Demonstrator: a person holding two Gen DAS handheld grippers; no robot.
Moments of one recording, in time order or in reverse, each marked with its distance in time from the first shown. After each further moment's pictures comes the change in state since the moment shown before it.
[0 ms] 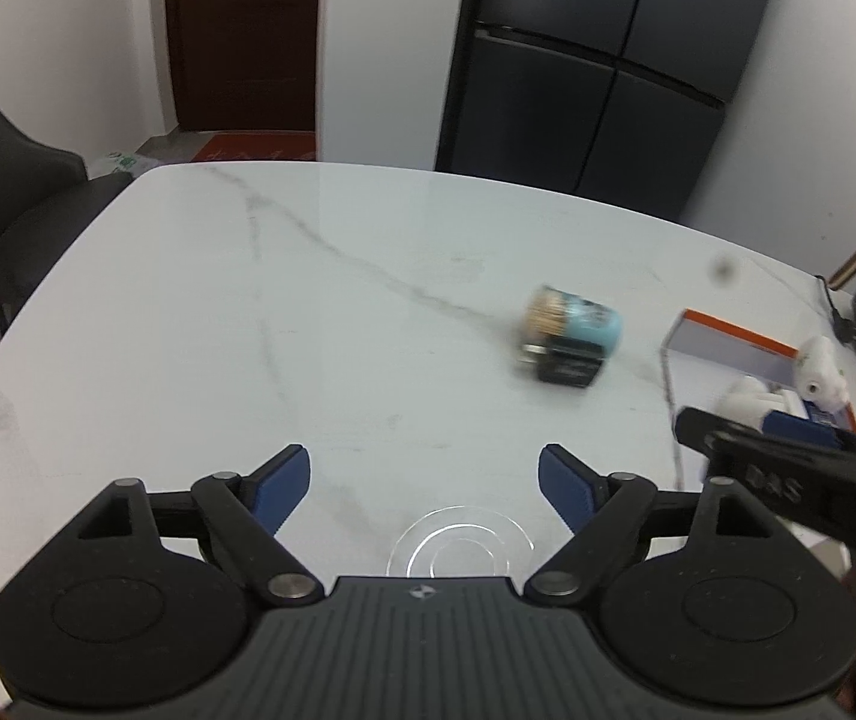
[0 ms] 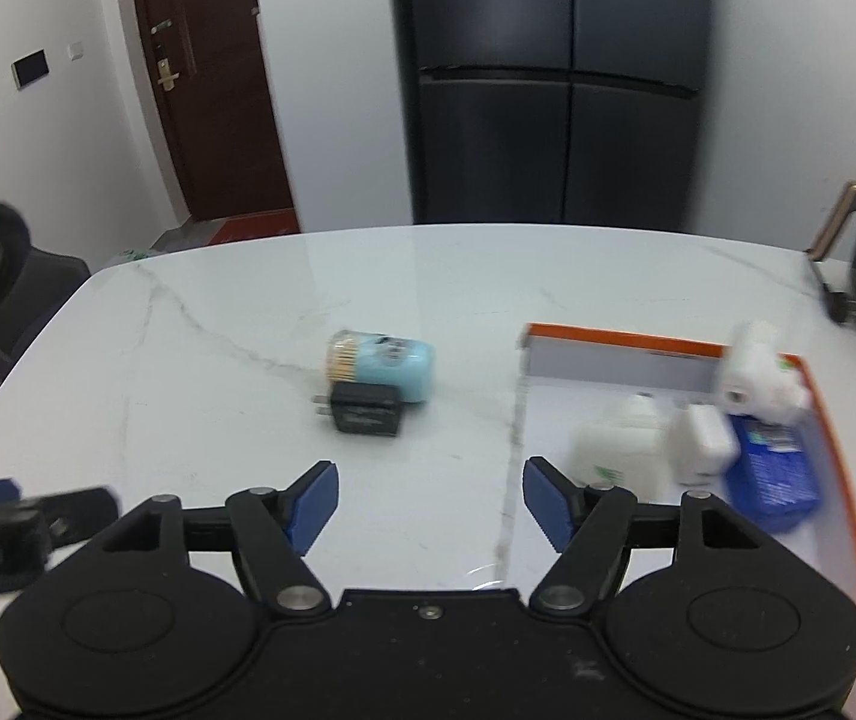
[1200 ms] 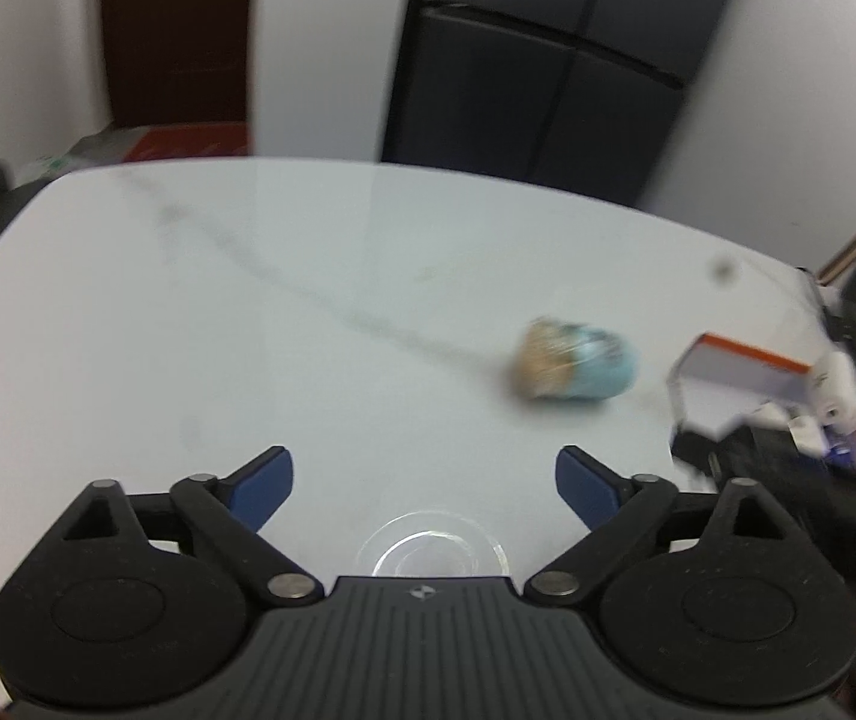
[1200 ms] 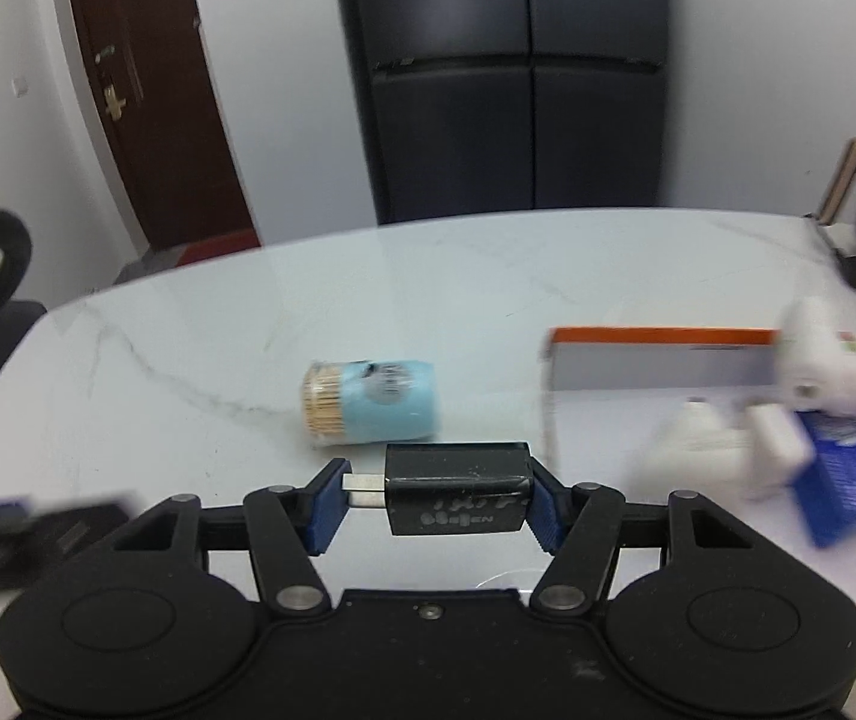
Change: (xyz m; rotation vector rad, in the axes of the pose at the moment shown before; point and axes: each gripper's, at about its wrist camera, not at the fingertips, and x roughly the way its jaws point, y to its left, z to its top) left arm 0.072 -0.003 0.045 0.071 0.015 -0.146; right arm 0.042 -0.003 -0.002 0.117 -0.028 -0.061
